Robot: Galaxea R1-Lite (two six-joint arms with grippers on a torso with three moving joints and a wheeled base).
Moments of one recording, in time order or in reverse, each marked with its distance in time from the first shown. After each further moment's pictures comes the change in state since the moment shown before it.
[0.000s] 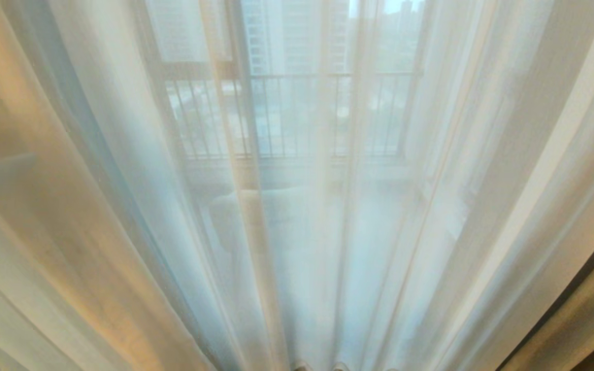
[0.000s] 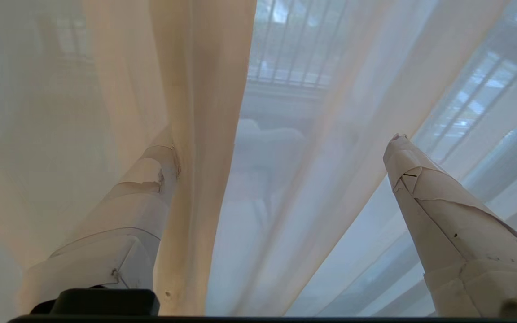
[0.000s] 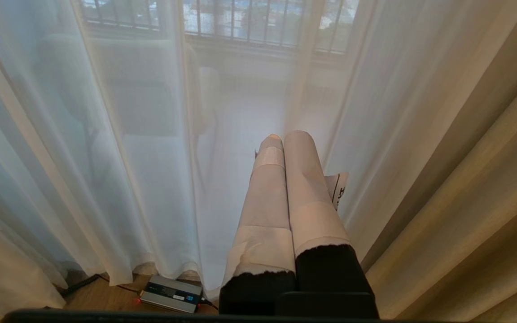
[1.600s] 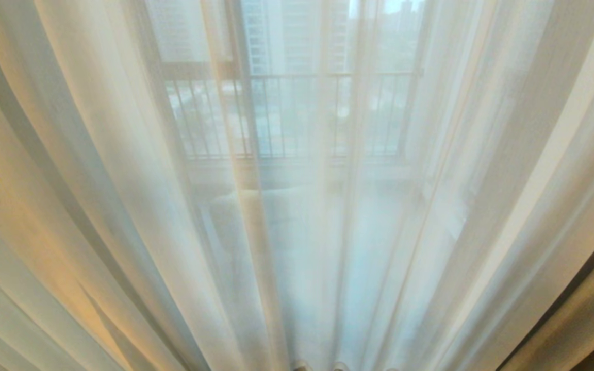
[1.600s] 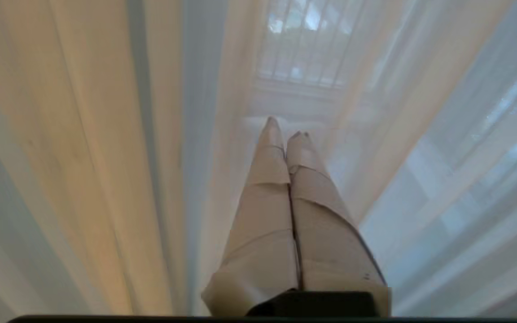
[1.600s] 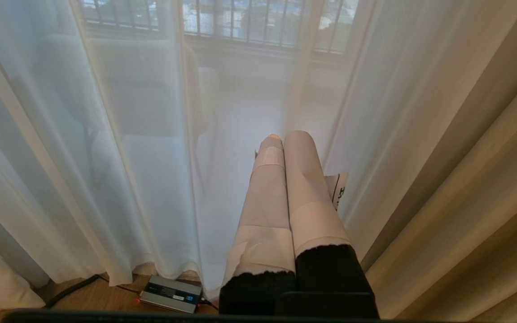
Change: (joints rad) left arm 0.050 -0.181 0.195 -0.001 0.051 0.033; right arm 0.000 0.000 0.000 0.000 0.000 0.000
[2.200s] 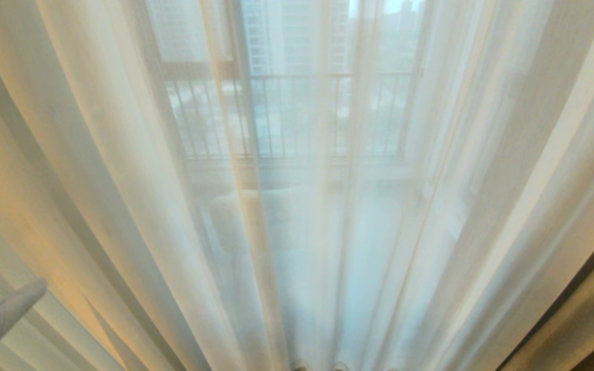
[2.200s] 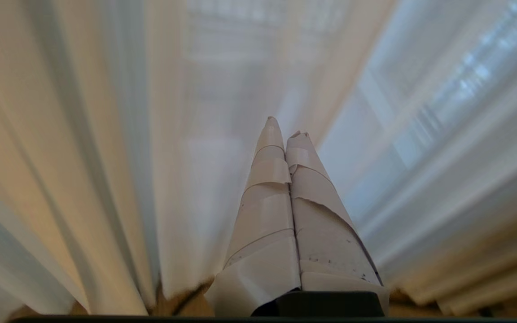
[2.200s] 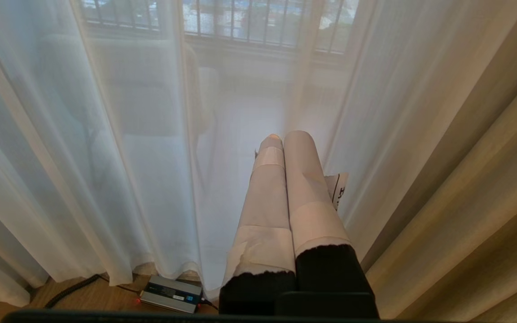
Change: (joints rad) left arm -0.145 -0.165 0.193 0.129 0.005 0.045; right arm 0.000 0.000 0.000 0.000 0.000 0.000
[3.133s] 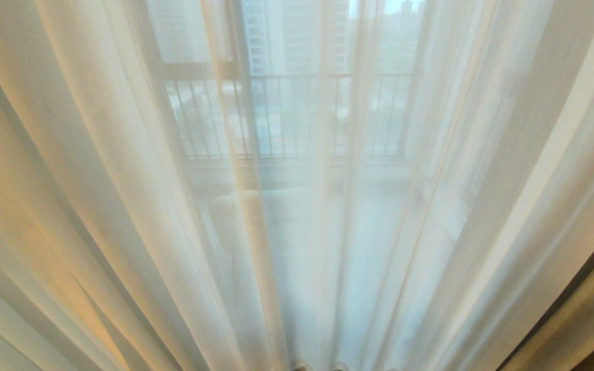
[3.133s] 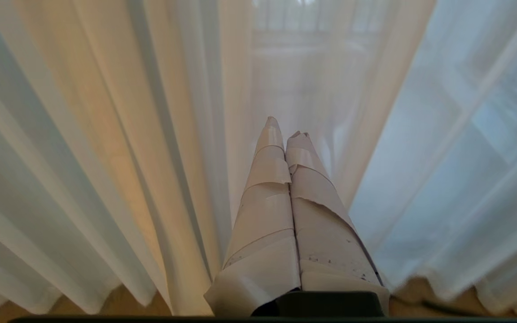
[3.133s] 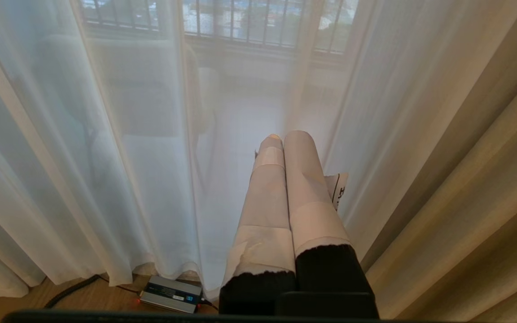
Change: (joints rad) left arm -0.387 -0.562 0.226 0.244 0.579 0.115; right arm 0.000 0.000 0.000 0.000 0.000 0.000
